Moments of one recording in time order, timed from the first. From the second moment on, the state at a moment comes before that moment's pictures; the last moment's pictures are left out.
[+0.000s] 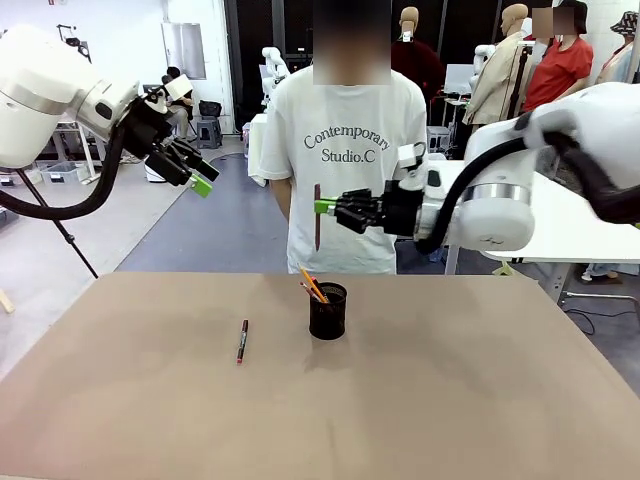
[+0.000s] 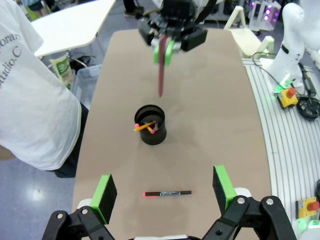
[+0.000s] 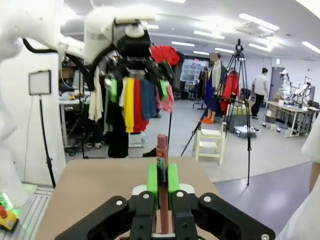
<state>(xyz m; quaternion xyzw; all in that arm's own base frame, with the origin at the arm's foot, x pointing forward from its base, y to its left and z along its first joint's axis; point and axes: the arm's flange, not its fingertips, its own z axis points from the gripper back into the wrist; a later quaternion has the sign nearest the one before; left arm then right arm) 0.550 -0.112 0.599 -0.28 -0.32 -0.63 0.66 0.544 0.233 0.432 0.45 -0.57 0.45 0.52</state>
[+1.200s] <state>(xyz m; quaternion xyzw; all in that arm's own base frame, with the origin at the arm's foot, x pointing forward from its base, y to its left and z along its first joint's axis) 0.550 -0.112 0.599 -0.28 -0.32 -0.62 0.66 0.584 0.210 0.345 0.41 -0.51 0.45 0.60</state>
